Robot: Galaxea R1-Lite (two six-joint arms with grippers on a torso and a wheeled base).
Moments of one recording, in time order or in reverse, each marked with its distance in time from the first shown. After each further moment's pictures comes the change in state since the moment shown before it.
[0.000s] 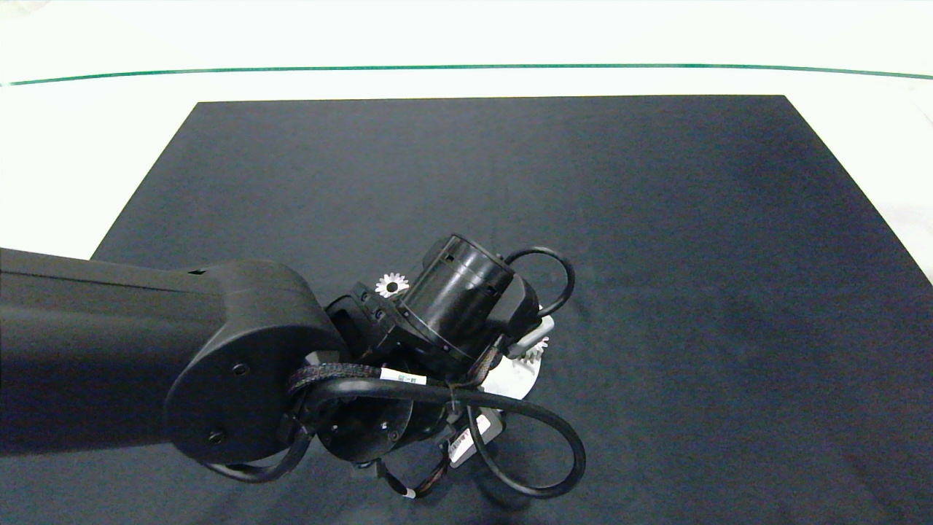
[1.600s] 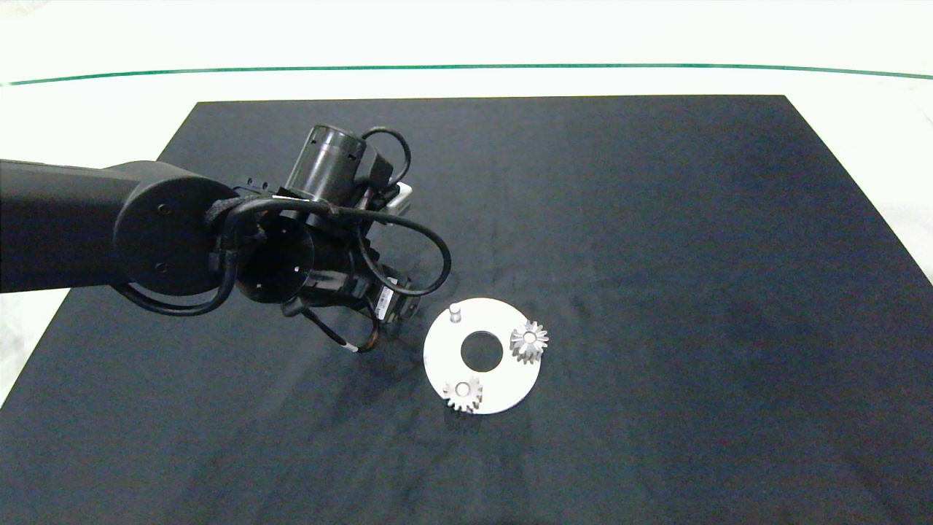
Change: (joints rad) left arm 0.356 -0.002 -0.141 -0.008 -0.005 -0.152; right arm 0.000 -0.020 0.007 -0.005 -0.002 -0.020
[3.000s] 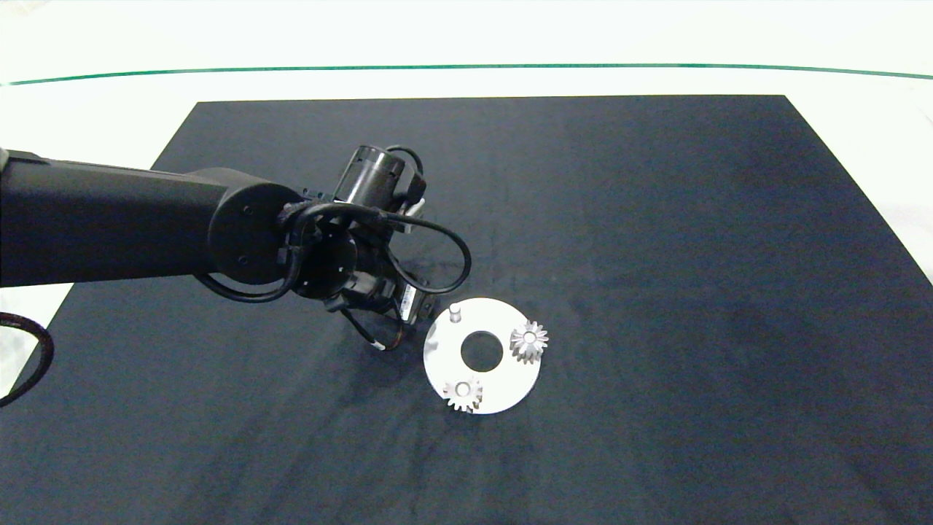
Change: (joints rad) left arm -0.004 0.106 -0.102 0.073 0.000 -0.122; right arm -0.002 -0.004 0.001 0.002 0.000 0.000
